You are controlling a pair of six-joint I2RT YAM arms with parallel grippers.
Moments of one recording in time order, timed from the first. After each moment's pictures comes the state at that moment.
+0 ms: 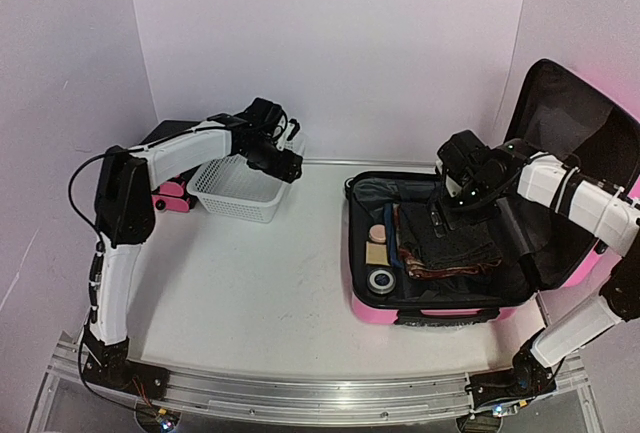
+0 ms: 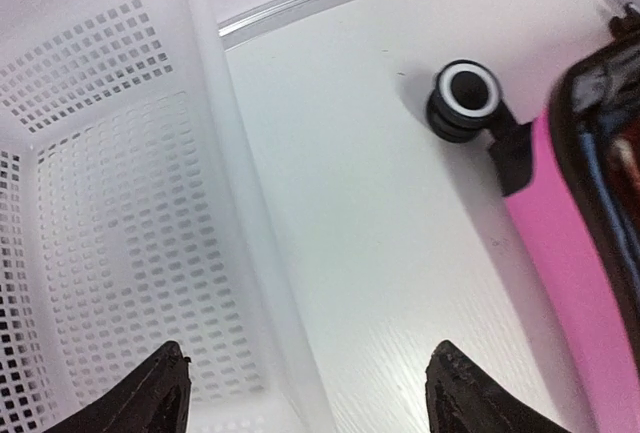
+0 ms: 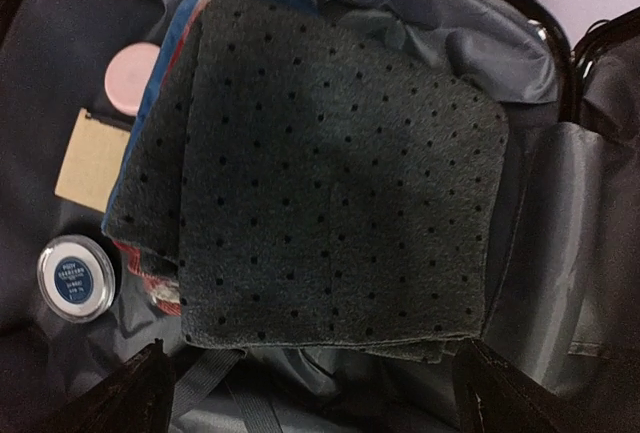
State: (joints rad) left arm -0.59 2.18 2.02 -0.65 0.01 -0.05; right arm 0.58 1.43 1.26 -1.00 0.33 0.23
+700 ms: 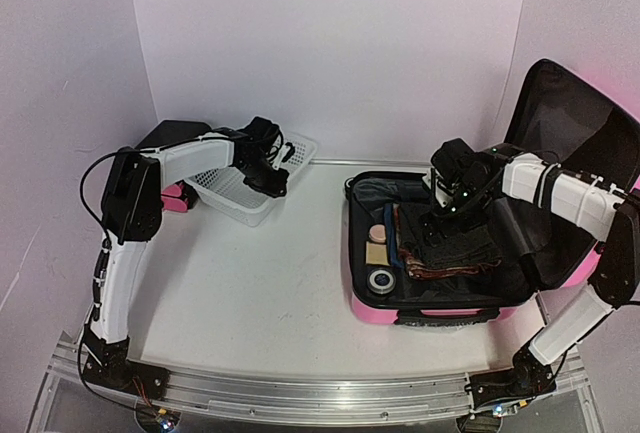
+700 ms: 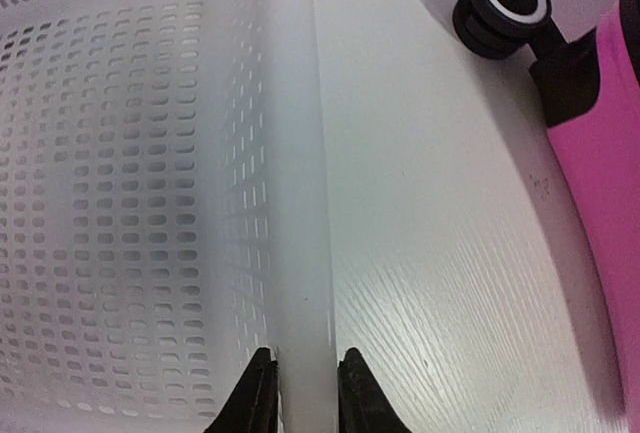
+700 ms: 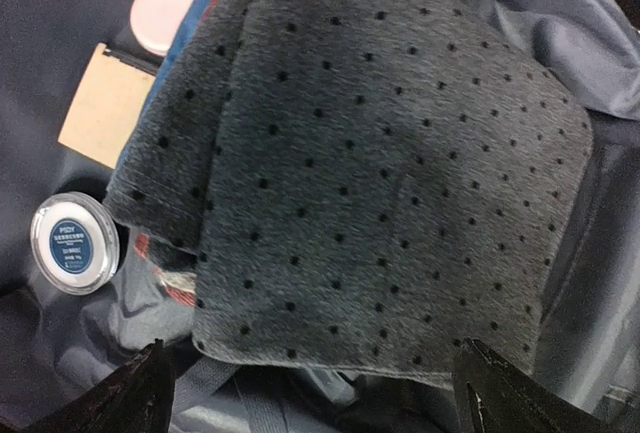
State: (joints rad) left arm -0.55 2.30 2.03 -0.70 0.07 -0.03; right arm 0.52 1.52 1.24 -0.98 0.17 0.10
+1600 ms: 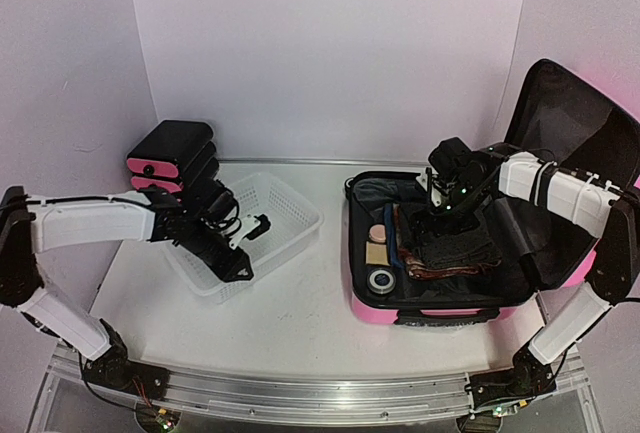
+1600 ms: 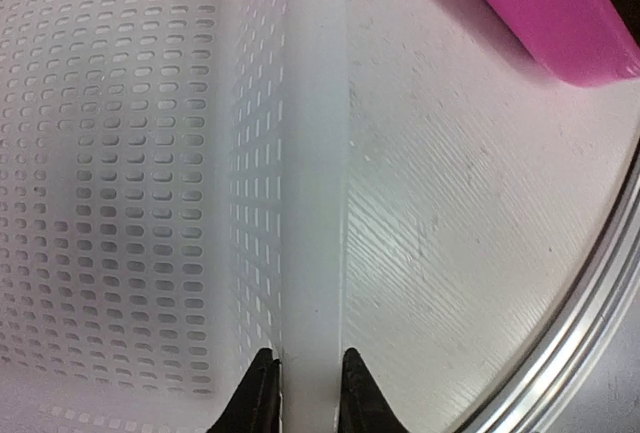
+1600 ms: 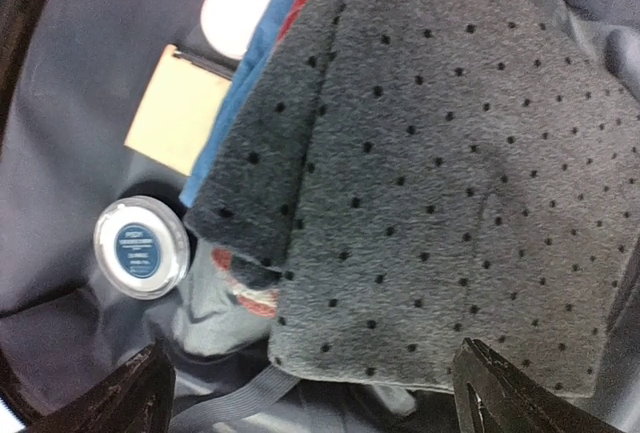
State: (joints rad) left arm -0.77 1.49 1.00 -0.61 0.19 -0.02; right arm 0.52 1.56 1.26 -0.96 0.02 0.14
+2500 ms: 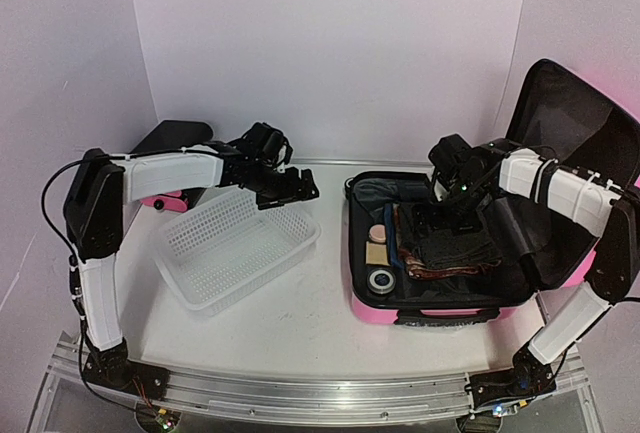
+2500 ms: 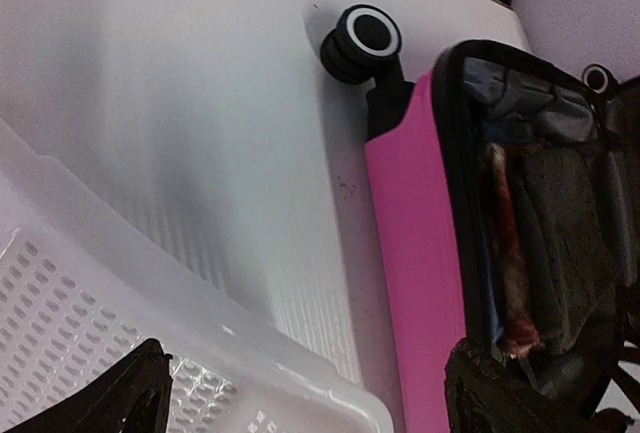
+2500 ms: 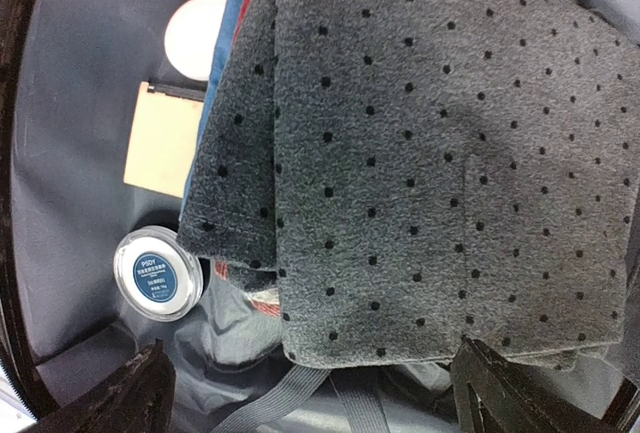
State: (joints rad) left arm -0.70 1.94 1.59 -0.42 0.14 -0.63; right arm 0.52 1.56 1.29 -1.00 0.04 0.36
